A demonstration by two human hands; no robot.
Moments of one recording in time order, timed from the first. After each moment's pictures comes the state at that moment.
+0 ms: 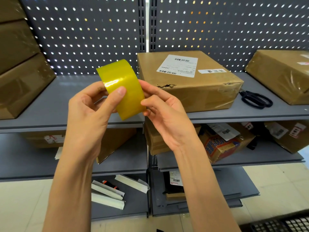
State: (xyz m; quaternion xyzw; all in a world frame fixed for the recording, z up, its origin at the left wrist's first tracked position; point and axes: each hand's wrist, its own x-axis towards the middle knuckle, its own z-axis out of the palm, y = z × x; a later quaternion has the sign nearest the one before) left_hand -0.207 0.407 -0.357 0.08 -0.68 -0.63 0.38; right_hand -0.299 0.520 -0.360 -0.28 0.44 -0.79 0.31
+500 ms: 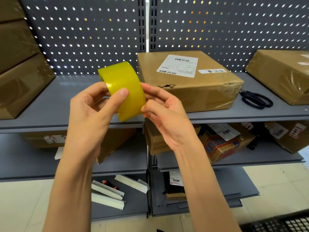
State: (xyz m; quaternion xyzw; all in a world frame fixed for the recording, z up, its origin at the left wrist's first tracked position) left_hand -0.209 0.414 -0.352 0.10 -0.69 -0.61 0.39; right_hand -0.302 0.520 -0.362 -0.28 0.49 -0.78 0.29
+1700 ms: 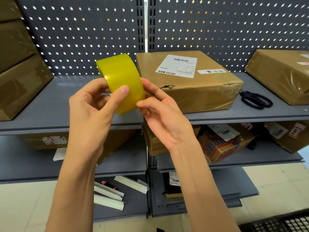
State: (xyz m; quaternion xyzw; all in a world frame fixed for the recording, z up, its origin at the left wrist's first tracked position) left_hand -0.216 0.418 -0.348 0.08 -0.69 -0.58 0.42; right_hand -0.302 0.510 -0.360 -0.23 0.39 -0.82 0.34
